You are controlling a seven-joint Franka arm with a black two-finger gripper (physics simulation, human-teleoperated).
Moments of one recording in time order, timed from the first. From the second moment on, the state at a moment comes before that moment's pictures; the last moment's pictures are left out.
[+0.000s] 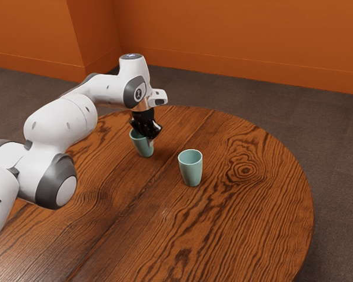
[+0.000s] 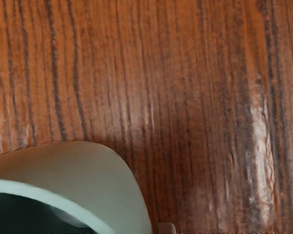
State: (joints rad) arm -0.05 1.06 0.26 -0.76 -0.23 1.84 0.21
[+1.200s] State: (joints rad) arm -0.29 0.67 0.17 -1.00 -0.10 1.63 0.08
